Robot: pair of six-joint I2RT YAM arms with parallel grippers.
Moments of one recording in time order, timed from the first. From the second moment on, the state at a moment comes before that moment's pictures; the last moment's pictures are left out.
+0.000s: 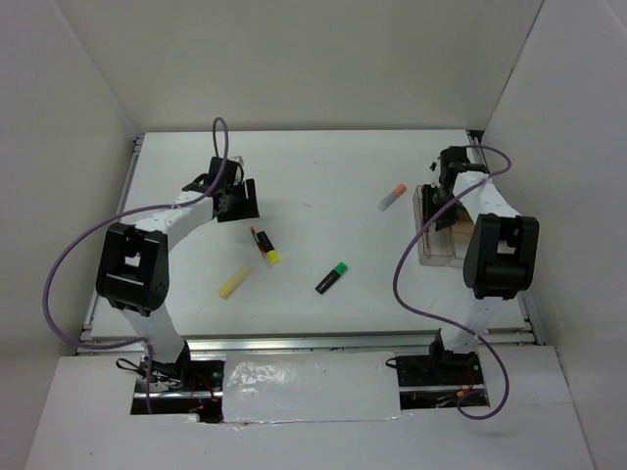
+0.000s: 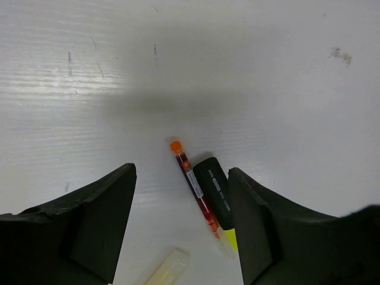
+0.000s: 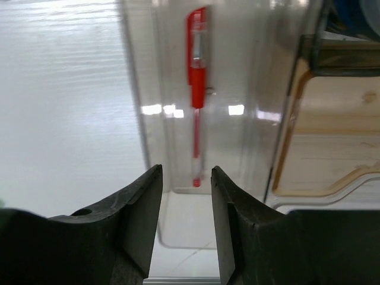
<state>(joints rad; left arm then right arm) -0.23 1.74 1.23 -0.39 0.02 -0.36 -0.11 1.83 1.38 -0.81 -0.02 0.00</state>
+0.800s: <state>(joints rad) -0.24 1.92 1.27 -0.41 0.00 -0.46 0.10 1.57 1.41 -0.85 -0.09 -0.03</state>
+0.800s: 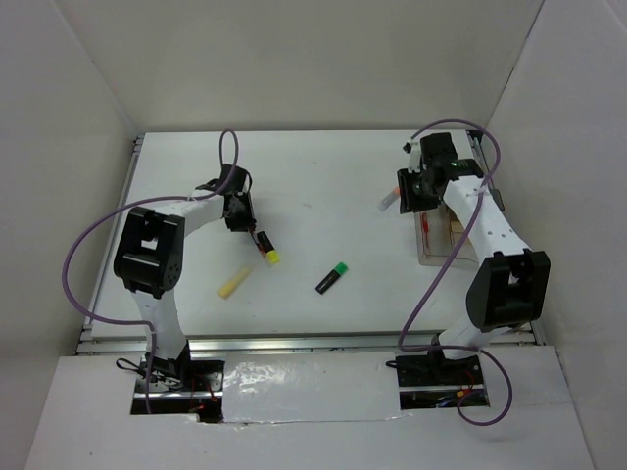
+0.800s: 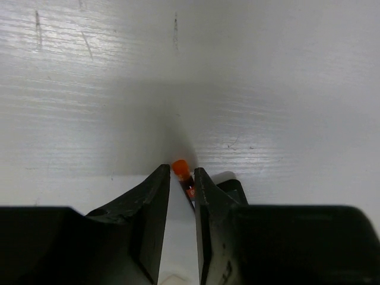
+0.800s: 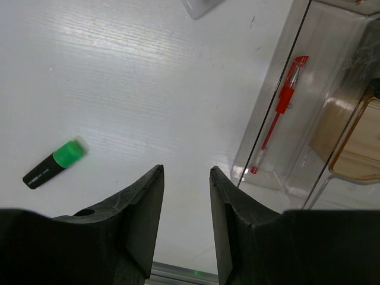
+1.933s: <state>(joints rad) -0.18 1.75 1.17 -0.24 1.02 -0.65 0.48 0.89 1.03 -0.52 -0.39 -0.73</state>
